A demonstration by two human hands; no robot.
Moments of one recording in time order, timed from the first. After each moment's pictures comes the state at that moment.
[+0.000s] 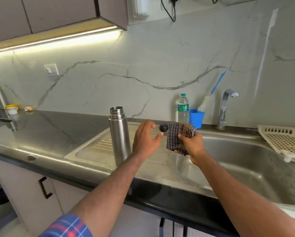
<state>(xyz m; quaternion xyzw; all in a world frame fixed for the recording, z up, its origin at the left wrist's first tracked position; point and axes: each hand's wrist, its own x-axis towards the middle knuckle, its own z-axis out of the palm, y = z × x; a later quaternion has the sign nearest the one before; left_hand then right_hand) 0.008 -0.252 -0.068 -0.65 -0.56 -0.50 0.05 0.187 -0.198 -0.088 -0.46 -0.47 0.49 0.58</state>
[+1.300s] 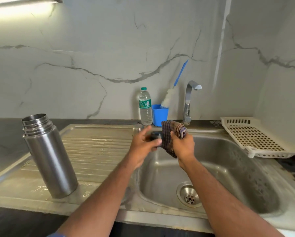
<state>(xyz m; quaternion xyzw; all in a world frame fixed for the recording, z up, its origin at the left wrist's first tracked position) 0.120 -0.132 -0.106 -0.53 -0.41 -0.54 -0.51 0.270 -0.131 -0.110 -0.57 -0.41 0.35 0.62</state>
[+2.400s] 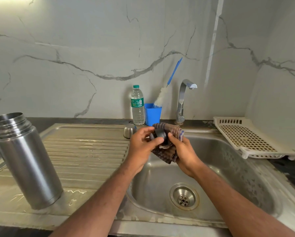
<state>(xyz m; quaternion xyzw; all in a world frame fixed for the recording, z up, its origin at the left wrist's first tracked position) 0.143 -0.122 -0.118 -0.54 -0.36 -0.61 -0.45 0.296 -0.145 -0.111 -0.37 -0.48 0.53 0.59</state>
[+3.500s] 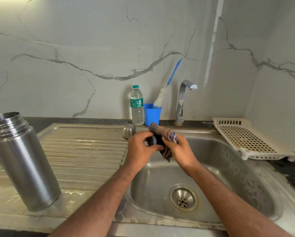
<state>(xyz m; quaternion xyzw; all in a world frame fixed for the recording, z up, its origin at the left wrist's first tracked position) 0.136 -0.120 -0.121 -0.68 -0.42 -0.56 -0.22 0.294 -0.152 -0.102 -0.40 -0.62 0.39 0.55</state>
